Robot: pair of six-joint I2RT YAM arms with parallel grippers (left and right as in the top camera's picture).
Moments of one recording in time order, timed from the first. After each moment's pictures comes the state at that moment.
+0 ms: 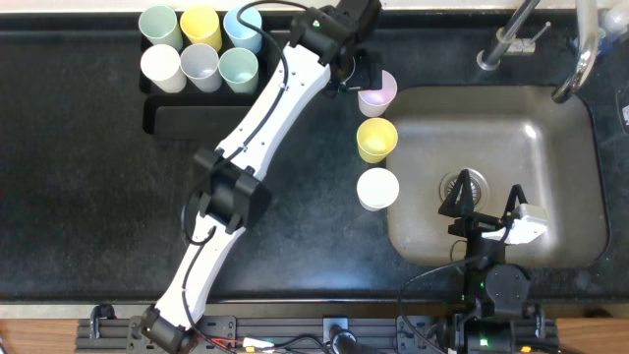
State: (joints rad) left arm -0.59 2.56 2.68 -1.35 0.03 -0.65; right arm -0.05 0.01 0.02 -0.01 0.12 0.31
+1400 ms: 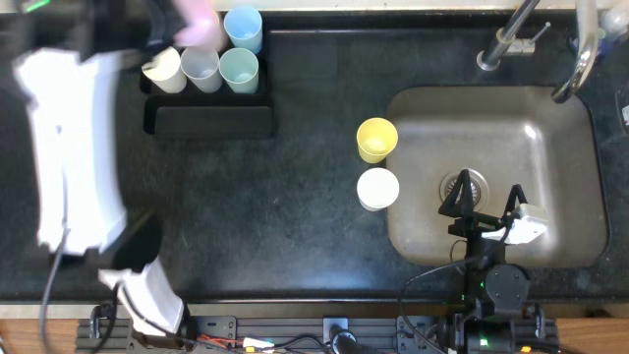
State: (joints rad) left arm -0.10 1.95 2.63 -1.68 -0.08 -0.74; right arm -0.05 0.01 0.02 -0.01 0.12 0.31
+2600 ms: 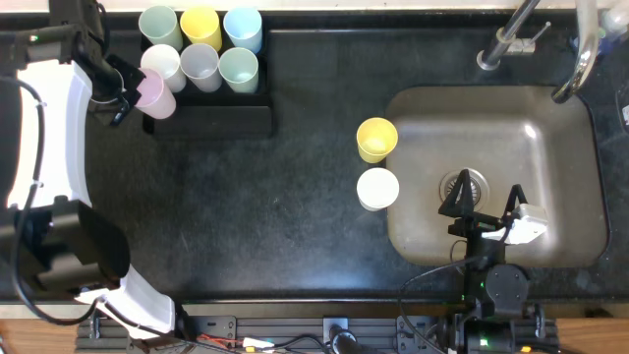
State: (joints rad) left arm 0.18 1.89 1.78 -1.23 -0.04 -0.84; right arm -0.05 0.01 0.02 -0.01 0.12 0.31
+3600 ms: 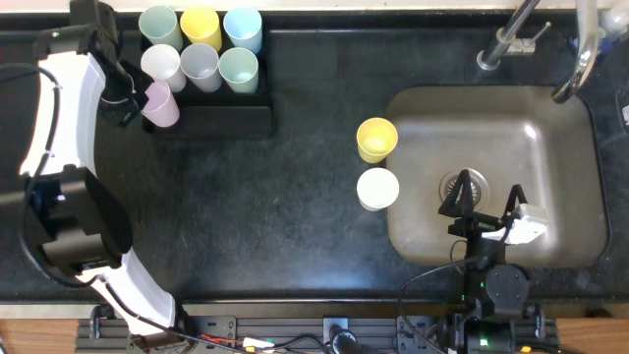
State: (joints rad) left arm 0.17 2.00 1.78 -1.19 -0.09 -0.84; right arm -0.05 0.01 0.02 -0.01 0.12 0.31
